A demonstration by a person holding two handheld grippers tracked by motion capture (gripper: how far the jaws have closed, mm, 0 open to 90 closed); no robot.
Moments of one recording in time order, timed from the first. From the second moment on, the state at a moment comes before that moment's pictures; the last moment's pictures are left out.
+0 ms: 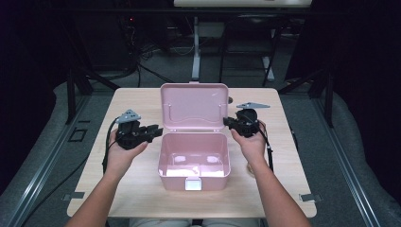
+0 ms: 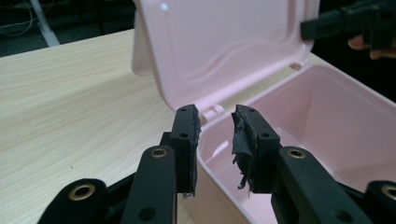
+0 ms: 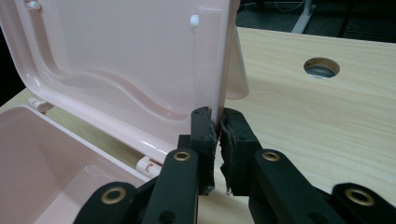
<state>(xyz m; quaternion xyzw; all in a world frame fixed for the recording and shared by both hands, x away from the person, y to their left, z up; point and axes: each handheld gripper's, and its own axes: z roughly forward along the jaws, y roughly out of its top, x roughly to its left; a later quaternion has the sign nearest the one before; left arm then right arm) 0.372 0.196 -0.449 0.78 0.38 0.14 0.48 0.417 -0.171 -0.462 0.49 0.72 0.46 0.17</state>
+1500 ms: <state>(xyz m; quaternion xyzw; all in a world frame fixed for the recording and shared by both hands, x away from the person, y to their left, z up) 0.311 0.161 -0.487 0.82 0.32 0.09 0.46 0.419 -0.170 -0.463 0.50 0.72 0.45 0.17</state>
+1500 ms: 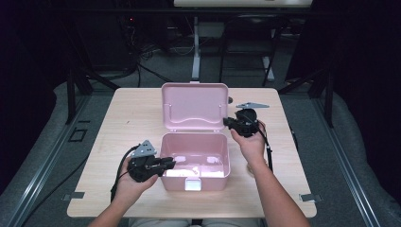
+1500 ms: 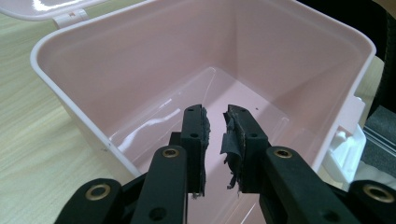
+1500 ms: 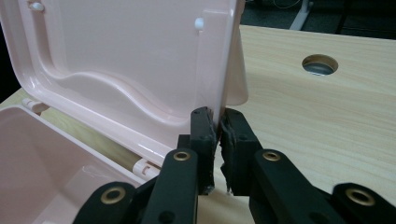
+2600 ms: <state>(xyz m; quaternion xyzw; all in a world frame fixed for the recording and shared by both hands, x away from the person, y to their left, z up) 0.310 0.149 -0.500 0.84 0.31 0.11 0.44 0.421 -0.170 -0.464 0.50 0.72 0.45 0.17</state>
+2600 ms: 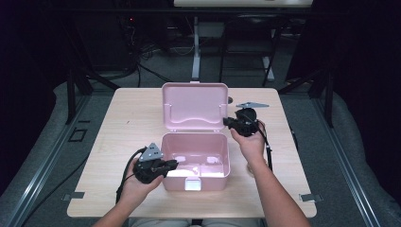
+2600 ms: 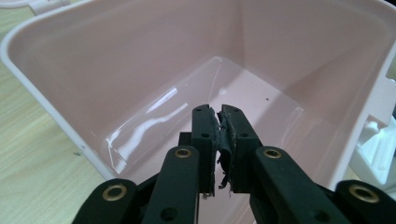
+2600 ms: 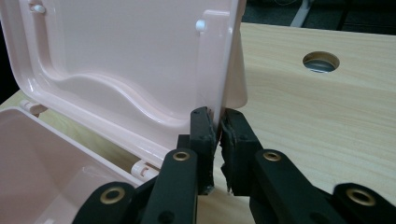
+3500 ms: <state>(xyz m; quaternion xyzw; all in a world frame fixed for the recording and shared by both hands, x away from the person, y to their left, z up) 0.308 0.151 -0.503 0.84 0.29 0.11 0.44 0.427 -0.172 -0.468 0.51 0.72 0.45 0.14</state>
